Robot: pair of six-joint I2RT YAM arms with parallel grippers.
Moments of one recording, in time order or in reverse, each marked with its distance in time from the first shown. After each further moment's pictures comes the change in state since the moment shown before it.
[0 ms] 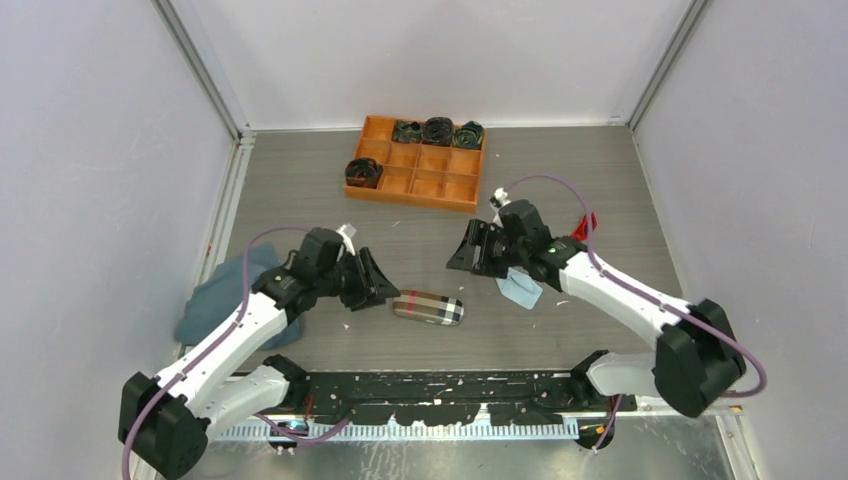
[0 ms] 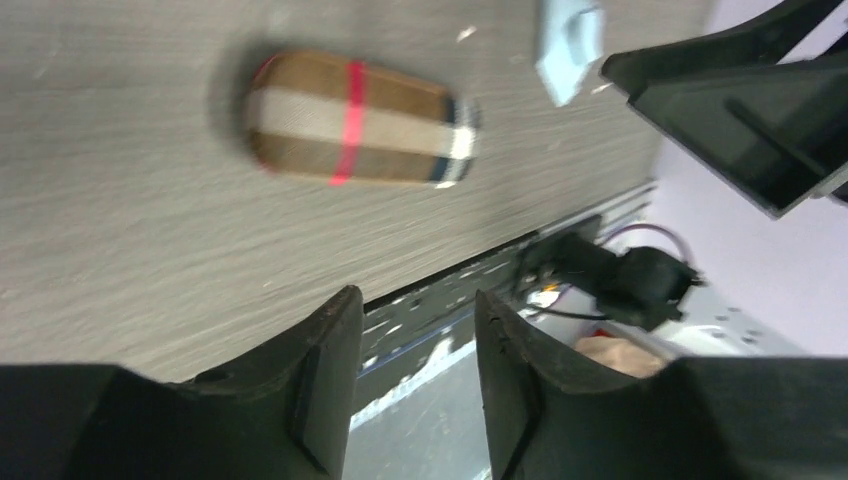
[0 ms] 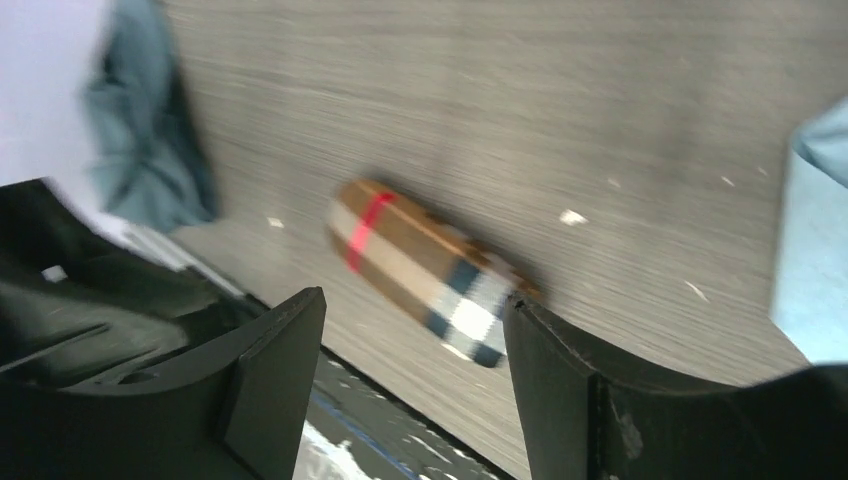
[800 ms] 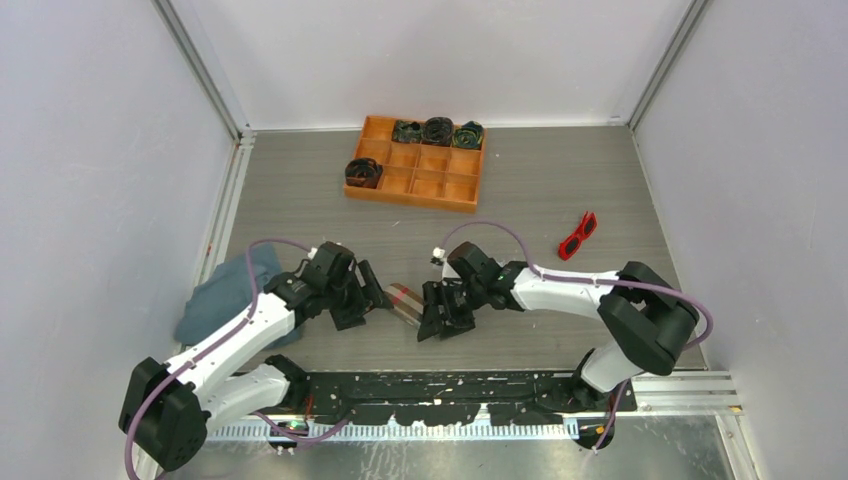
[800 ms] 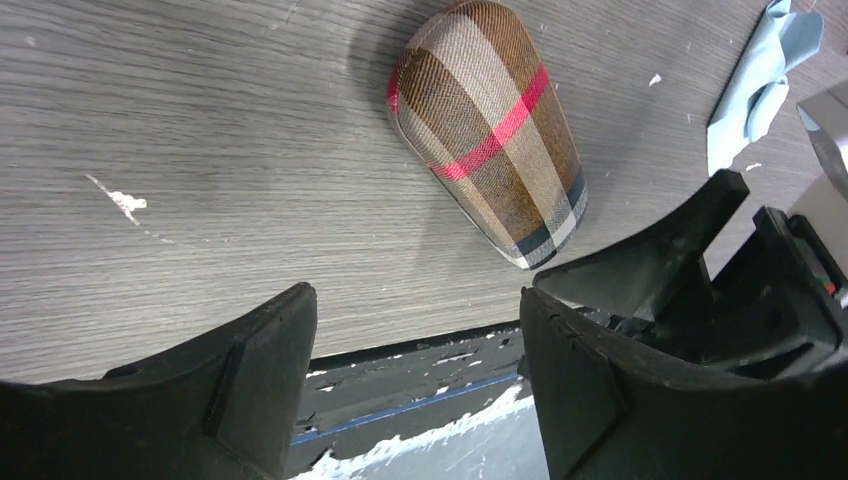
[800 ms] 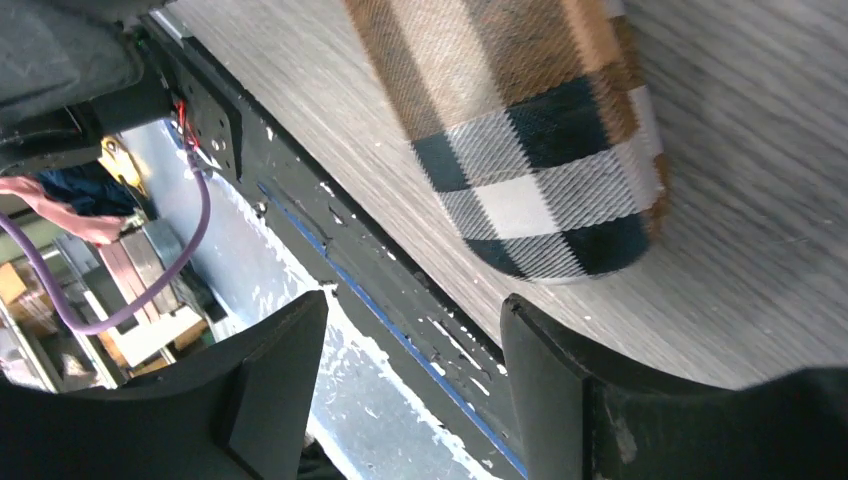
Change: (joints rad) left arm -0.069 0.061 -0.083 -0.113 -0.237 -0.081; right arm 0.262 0.292 -0.082 0.086 -0.255 -0.003
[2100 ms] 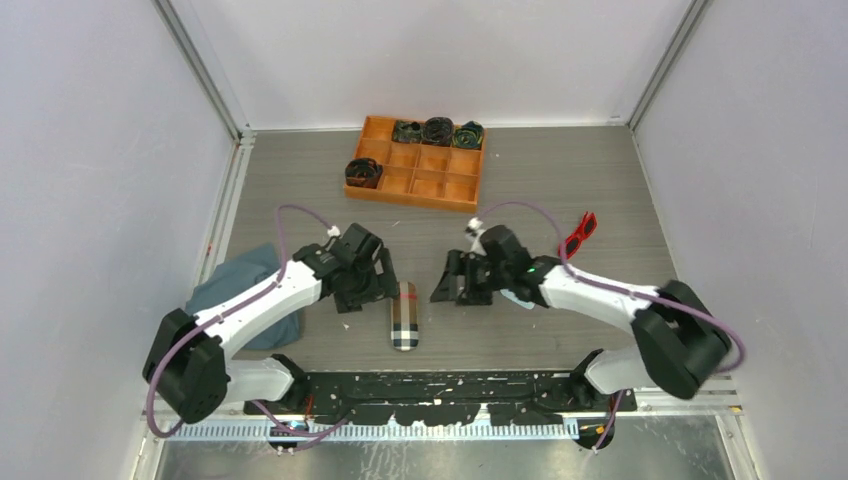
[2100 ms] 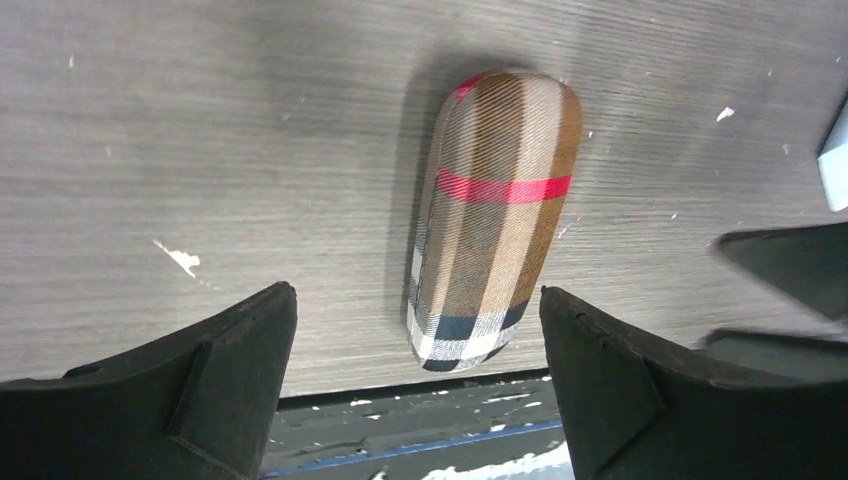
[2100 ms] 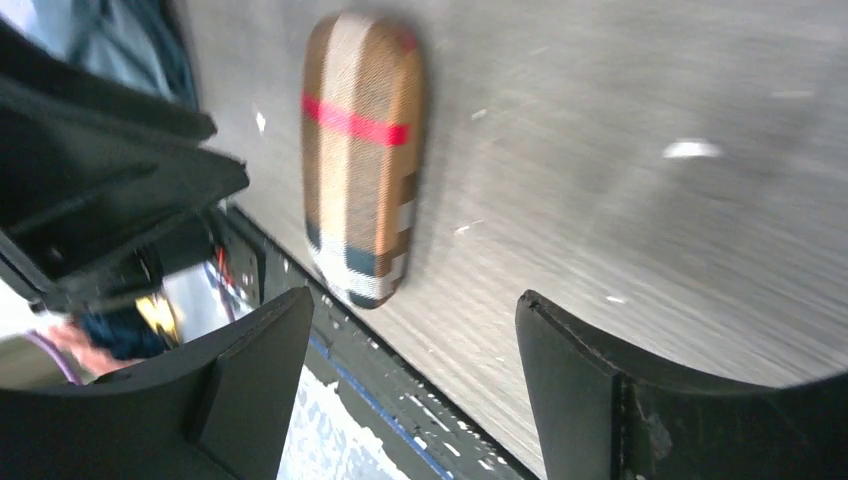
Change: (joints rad) left arm -0.073 0.226 0.188 -0.107 -0.164 0.092; right arm -0.091 -0.105 -0.040 0.088 0.118 0.019
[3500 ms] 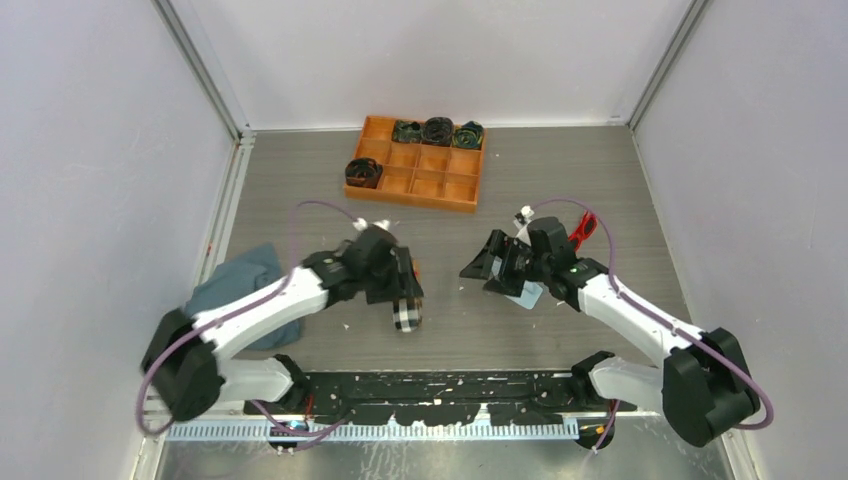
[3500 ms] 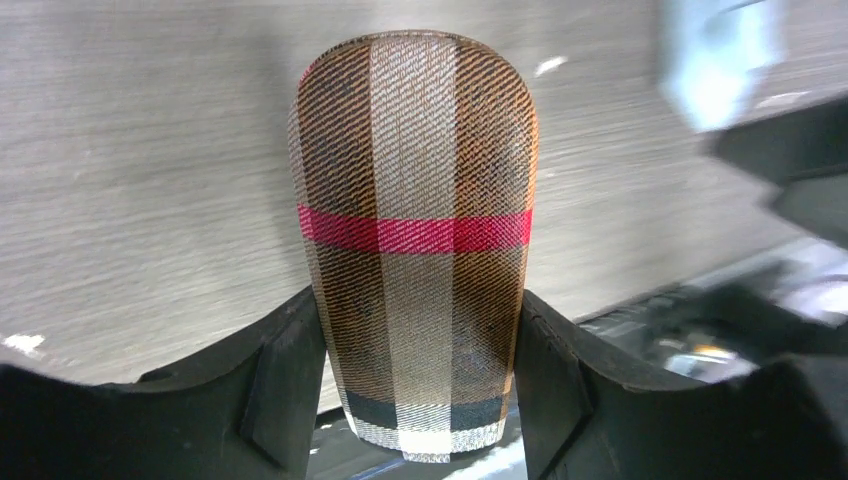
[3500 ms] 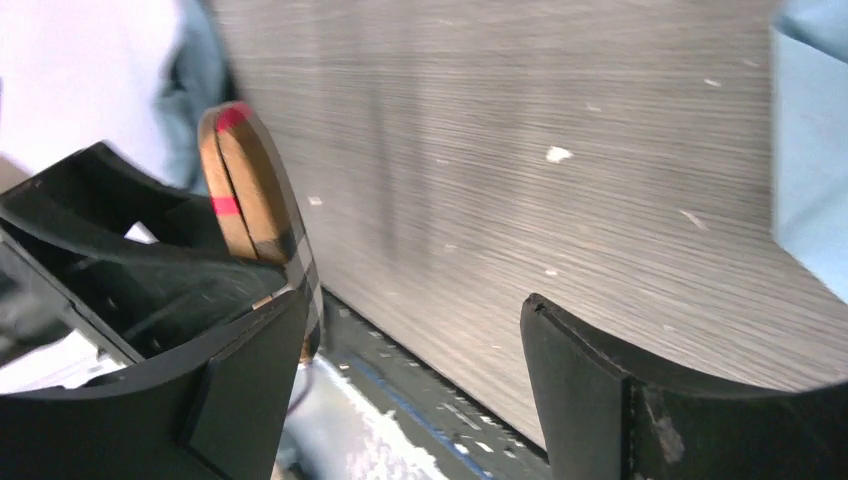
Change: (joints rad) left arm -0.212 0.132 0.094 0.121 -0.053 0.063; right arm -0.295 -0.271 -0.097 -0.140 0.002 0.065
